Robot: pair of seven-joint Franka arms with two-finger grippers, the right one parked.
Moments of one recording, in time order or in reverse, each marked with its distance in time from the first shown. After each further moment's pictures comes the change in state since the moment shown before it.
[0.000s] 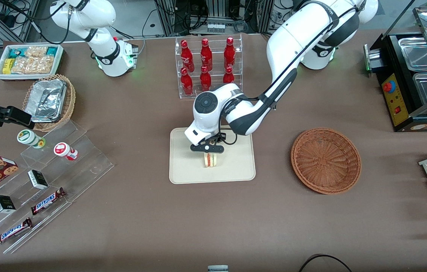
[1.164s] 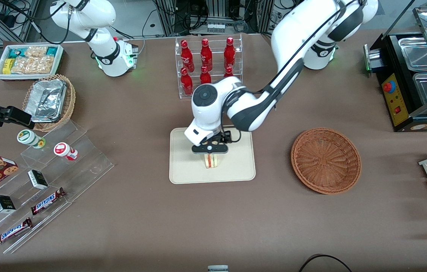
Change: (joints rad) arm 0.025 -0.105 0.013 0.064 0.027 -0.121 -0.080
